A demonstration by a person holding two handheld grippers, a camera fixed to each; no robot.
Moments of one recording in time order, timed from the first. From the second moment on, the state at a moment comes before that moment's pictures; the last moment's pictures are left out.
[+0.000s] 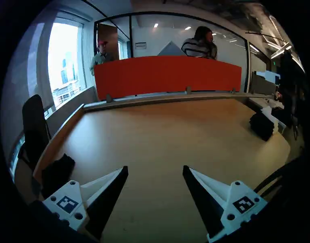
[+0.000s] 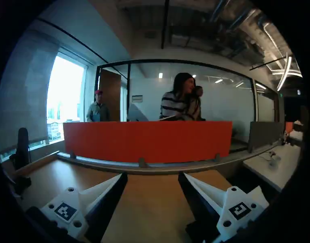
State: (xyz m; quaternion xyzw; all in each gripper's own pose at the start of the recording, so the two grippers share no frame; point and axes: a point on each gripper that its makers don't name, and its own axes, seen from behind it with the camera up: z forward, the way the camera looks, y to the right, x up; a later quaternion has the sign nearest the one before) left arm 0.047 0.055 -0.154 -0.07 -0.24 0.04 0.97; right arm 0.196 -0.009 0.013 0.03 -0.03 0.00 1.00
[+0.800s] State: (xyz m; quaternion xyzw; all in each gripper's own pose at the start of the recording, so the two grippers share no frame) left arm 0.148 0.021 -0.045 -0.05 -0.10 0.03 0.99; right arm 0.197 -0.045 0.002 0.04 -0.04 0.01 1.00
